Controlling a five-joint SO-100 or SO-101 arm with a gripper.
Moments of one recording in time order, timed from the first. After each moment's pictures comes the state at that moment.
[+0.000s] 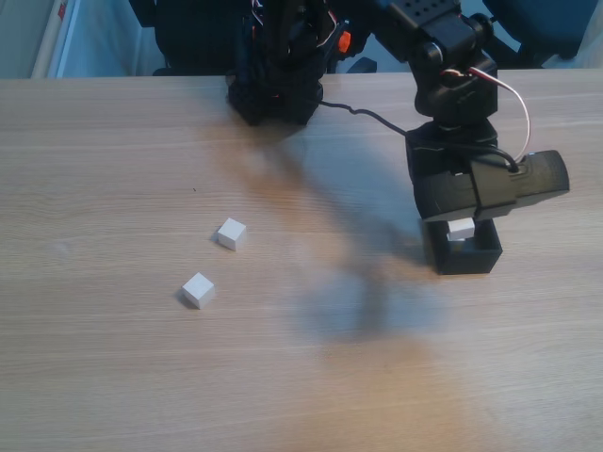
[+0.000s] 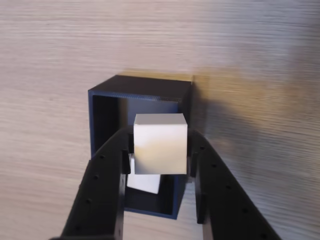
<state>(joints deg) -35.2 91.1 90.4 55.8 -52.6</state>
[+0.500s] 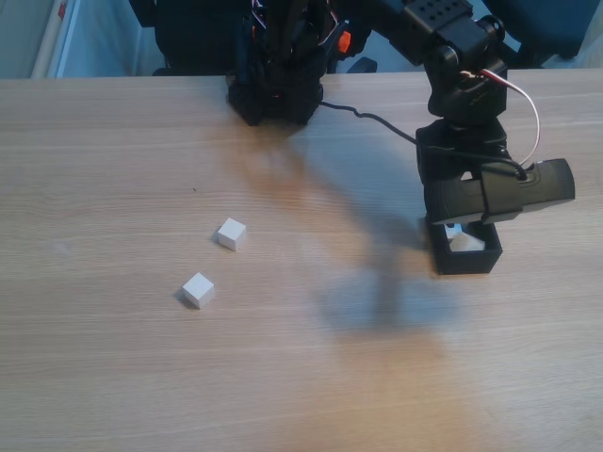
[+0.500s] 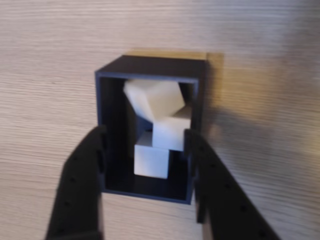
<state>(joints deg) -38.2 89.1 89.5 58.6 -49.1</state>
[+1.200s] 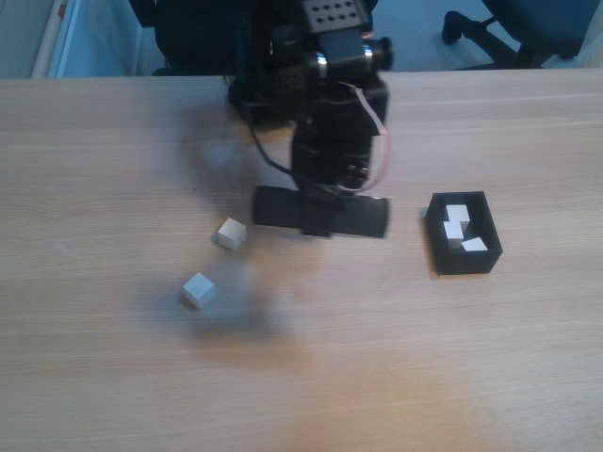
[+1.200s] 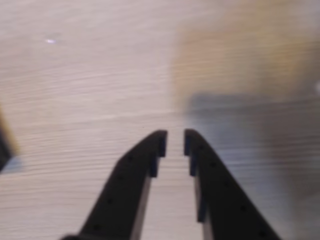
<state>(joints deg) -10.1 107.4 113.1 64.8 -65.4</state>
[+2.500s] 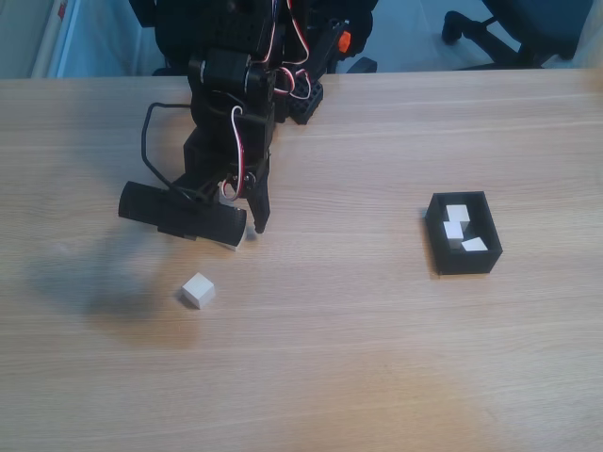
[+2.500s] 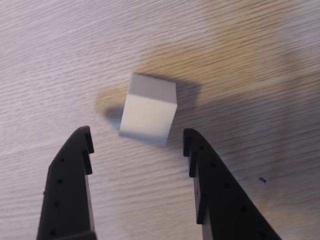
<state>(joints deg) 16.0 108.7 128.1 50.9 -85.1</state>
